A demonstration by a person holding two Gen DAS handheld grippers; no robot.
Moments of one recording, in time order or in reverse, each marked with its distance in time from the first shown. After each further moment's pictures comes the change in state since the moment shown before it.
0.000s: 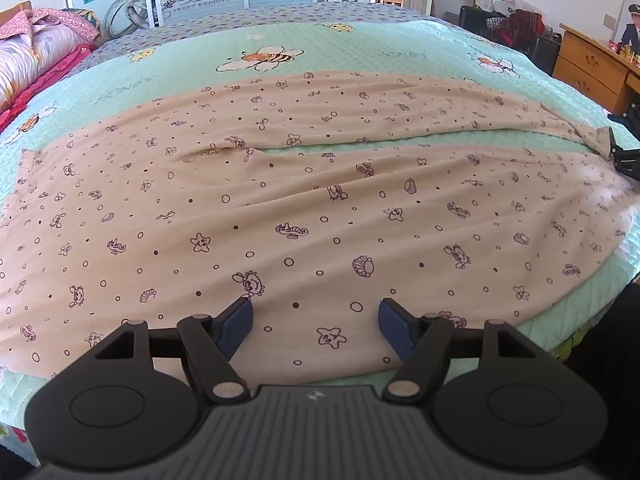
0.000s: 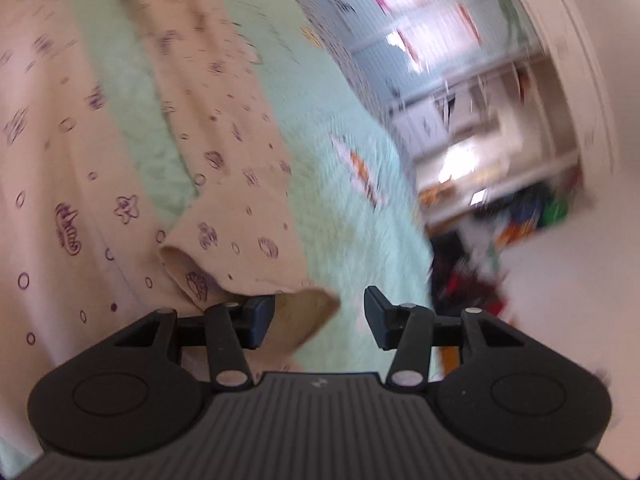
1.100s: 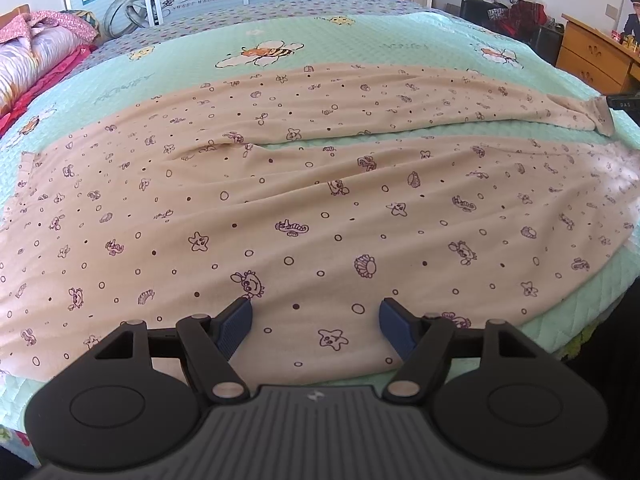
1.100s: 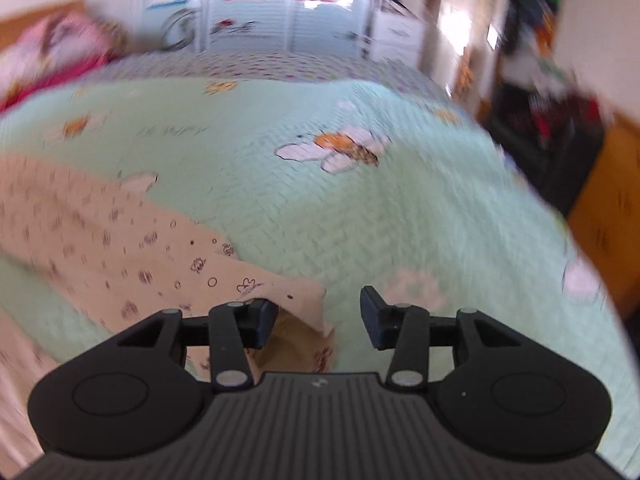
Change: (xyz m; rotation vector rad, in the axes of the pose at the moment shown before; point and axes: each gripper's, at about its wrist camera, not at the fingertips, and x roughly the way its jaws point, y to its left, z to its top) left arm 0.006 -0.005 0.002 0.019 0.019 0.024; right arm 0.076 -0.125 -0.039 0.837 -0.005 0.378
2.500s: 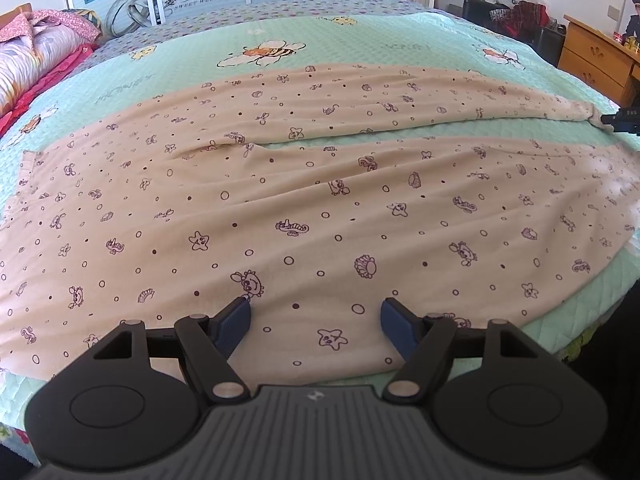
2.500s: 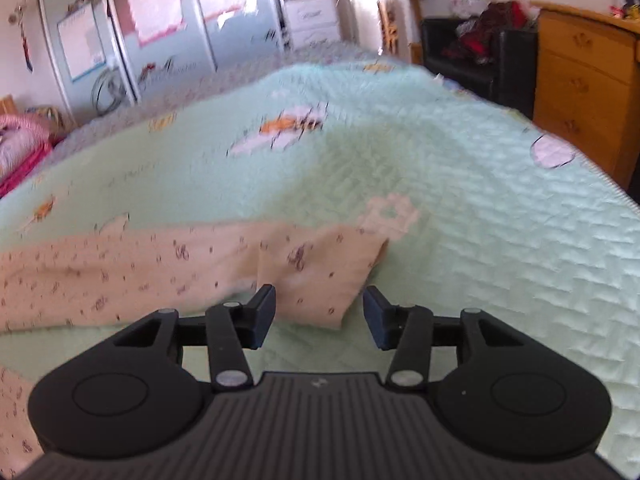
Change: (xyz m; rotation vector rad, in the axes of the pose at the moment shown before) left arm 0.000 0.000 0.000 -0.007 0.001 0.005; right arm 0.002 -0.021 -0.038 0.459 0.030 -0.016
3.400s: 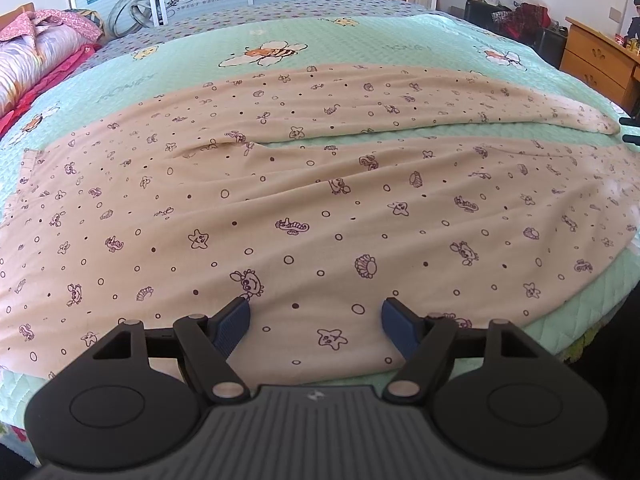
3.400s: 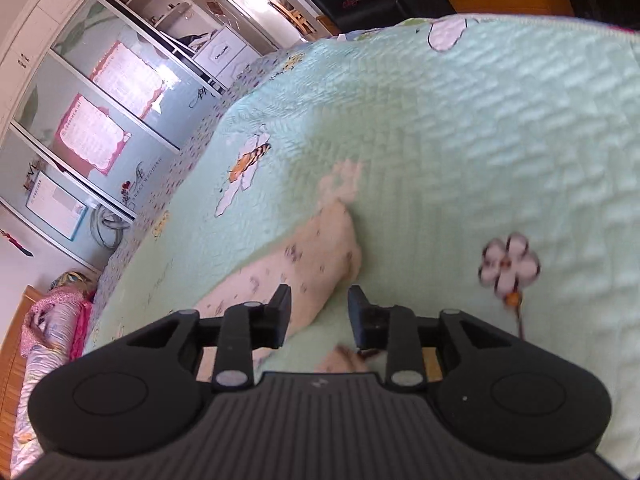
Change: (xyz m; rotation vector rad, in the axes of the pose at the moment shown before) left arm 0.000 -0.001 -0.003 -0.005 -0.009 0.002; right arm -0.037 -0.053 -0.034 0.623 -0.044 0.141
